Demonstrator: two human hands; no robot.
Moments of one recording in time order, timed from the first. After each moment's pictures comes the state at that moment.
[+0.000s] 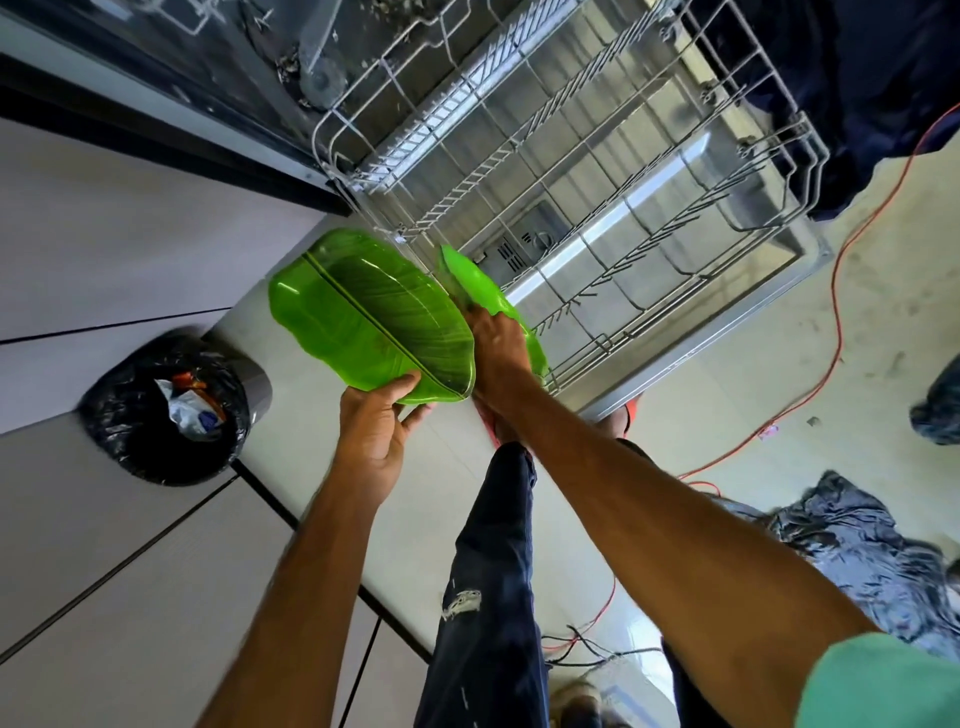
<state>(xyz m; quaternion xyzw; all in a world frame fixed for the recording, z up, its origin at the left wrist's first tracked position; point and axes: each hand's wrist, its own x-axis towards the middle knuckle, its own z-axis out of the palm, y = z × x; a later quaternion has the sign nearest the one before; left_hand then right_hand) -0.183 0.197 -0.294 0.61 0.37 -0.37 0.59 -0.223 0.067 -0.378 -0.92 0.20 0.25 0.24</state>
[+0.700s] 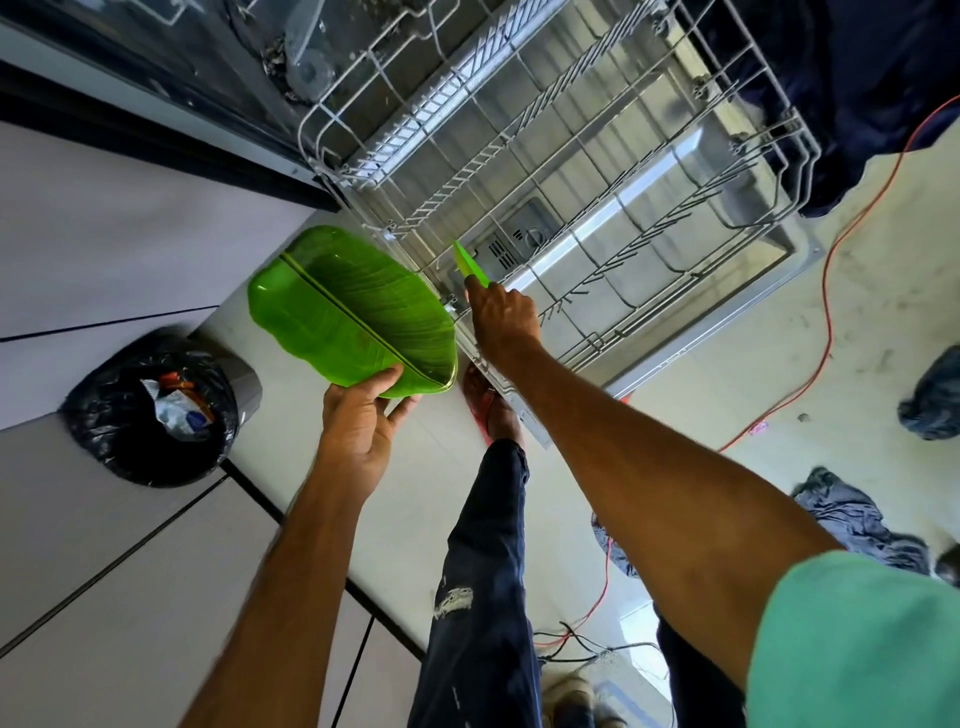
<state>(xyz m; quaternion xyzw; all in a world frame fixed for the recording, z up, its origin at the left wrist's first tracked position) -0.177 0.201 -0.307 0.59 0.40 -0.35 0.61 -0.214 0.039 -0.420 -0.92 0.20 0.29 0.19</state>
